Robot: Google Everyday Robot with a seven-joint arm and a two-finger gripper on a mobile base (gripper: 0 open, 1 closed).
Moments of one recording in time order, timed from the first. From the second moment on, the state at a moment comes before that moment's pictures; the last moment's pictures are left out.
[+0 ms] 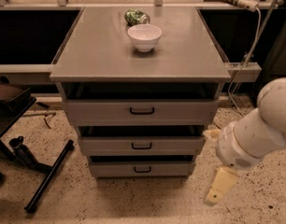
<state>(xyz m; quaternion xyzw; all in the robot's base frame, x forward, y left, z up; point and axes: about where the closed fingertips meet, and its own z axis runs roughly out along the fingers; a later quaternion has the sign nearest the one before) 0.393 -0.170 0.748 -0.61 0.77 0.10 0.16</state>
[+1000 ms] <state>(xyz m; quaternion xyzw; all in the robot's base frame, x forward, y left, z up) 0.352 -0.150 0.530 -0.58 0.77 0.22 0.16</state>
